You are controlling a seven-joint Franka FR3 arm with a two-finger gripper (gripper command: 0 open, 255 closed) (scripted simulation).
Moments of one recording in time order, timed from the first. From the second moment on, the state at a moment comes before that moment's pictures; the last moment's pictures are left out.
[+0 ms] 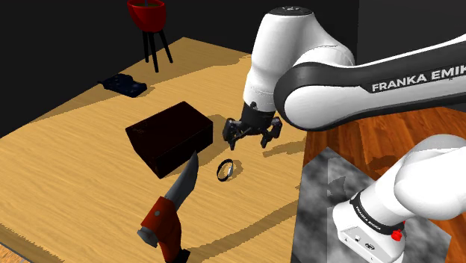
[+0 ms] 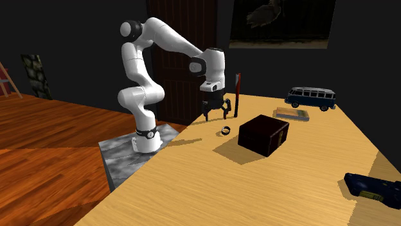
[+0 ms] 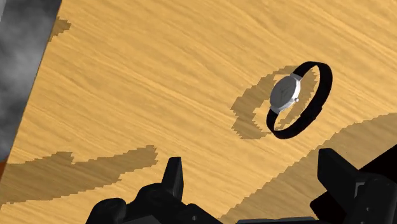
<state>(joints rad) -0.01 -0.43 0.60 -2.53 0.31 2.19 0.87</state>
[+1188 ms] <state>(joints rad) -0.07 -0.21 0.73 -2.52 0.23 2.40 1.05</state>
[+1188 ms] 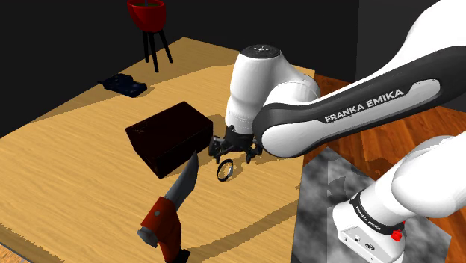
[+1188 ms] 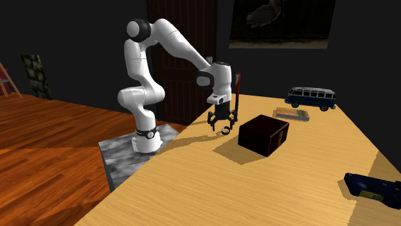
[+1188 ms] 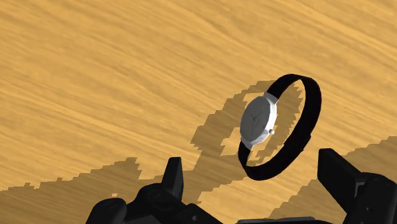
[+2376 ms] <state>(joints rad) -0.05 -0.29 0.70 -2.47 0.26 2.28 1.02</state>
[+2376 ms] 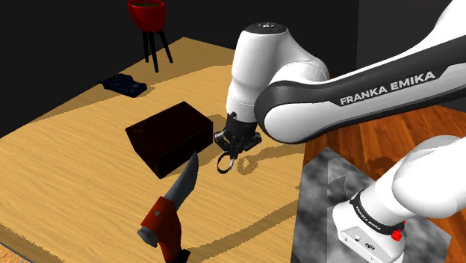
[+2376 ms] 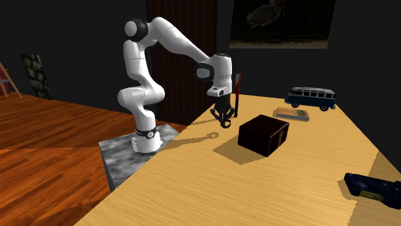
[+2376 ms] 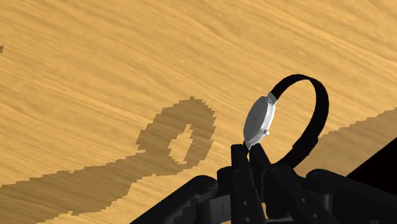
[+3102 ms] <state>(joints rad) -0.03 -0.38 0.65 -2.39 0.28 2.12 1.00</state>
